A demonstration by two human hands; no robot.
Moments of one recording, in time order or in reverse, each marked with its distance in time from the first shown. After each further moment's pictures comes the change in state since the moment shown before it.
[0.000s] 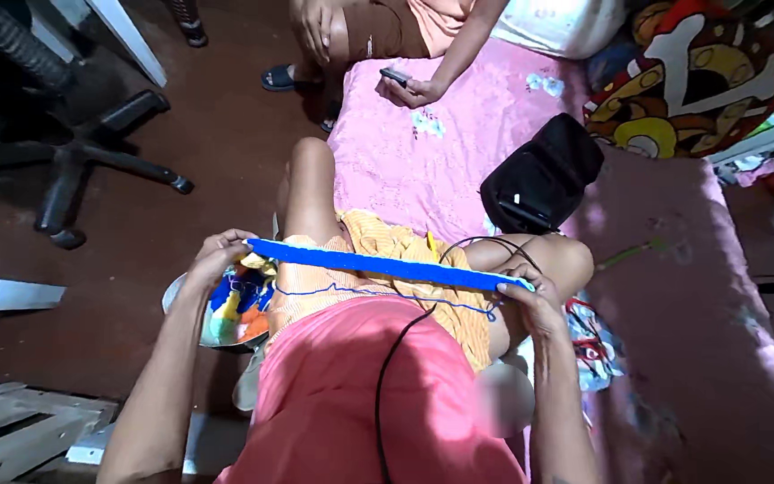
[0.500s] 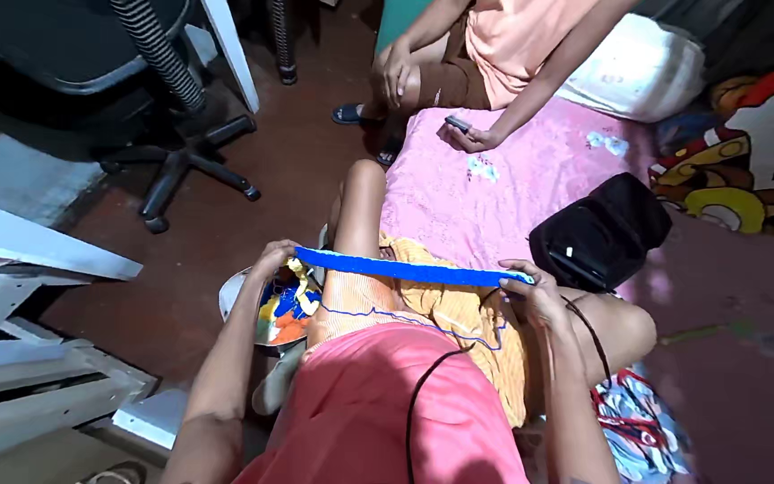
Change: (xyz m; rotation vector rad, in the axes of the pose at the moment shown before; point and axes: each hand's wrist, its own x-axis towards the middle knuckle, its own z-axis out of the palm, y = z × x) left_hand 0.047 -0.060 -0.024 -0.015 0.063 -0.120; right_hand 0.076 -0.019 0.079 -0.152 -0.175 0.030
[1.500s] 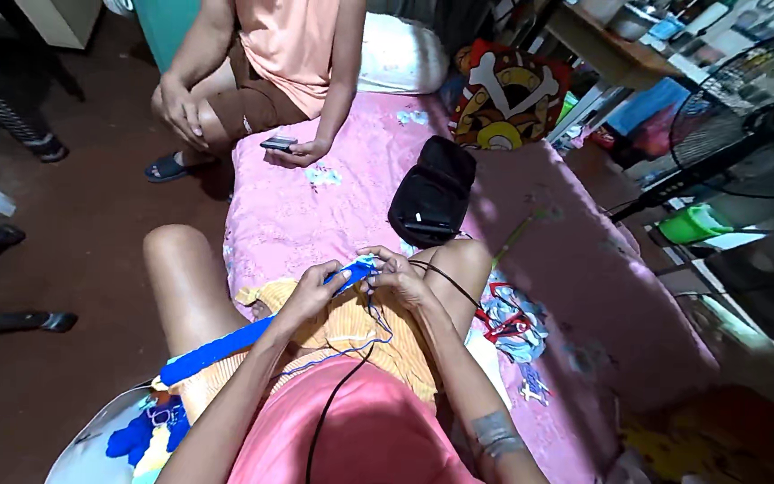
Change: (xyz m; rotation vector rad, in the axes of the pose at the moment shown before) left_hand -0.074 0.195 0.271 0.220 -0.748 0.574; right_hand -0.009 -0.005 -0.003 0.384 -0.132 -0.048
